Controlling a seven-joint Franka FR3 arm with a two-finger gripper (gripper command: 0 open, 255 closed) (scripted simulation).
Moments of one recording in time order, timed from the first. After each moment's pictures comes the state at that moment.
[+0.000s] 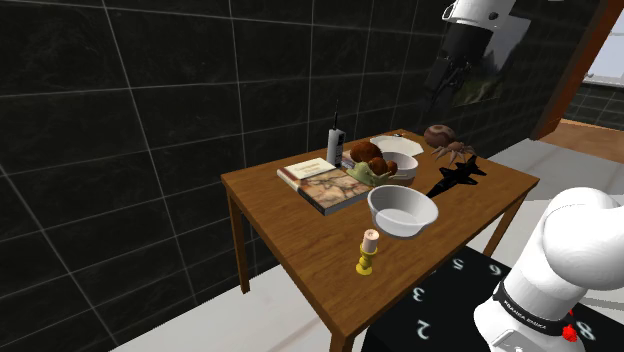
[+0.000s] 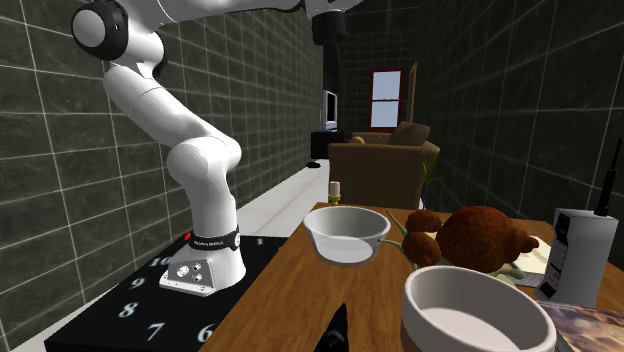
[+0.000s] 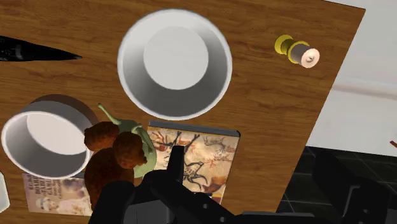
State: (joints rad) arm 0.02 -0.83 -0.01 -2.27 0.07 1.59 0.05
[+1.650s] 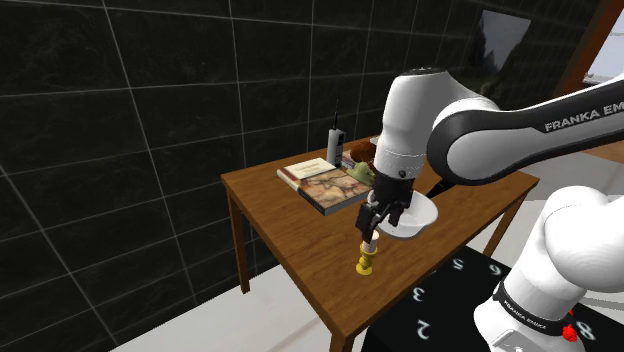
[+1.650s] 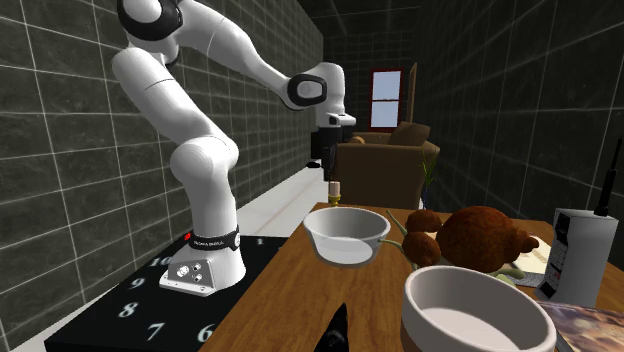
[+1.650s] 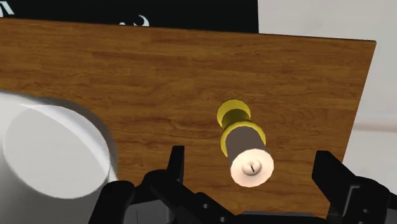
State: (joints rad) arm 0.11 -0.63 0.44 -2.70 0.28 2.10 0.48
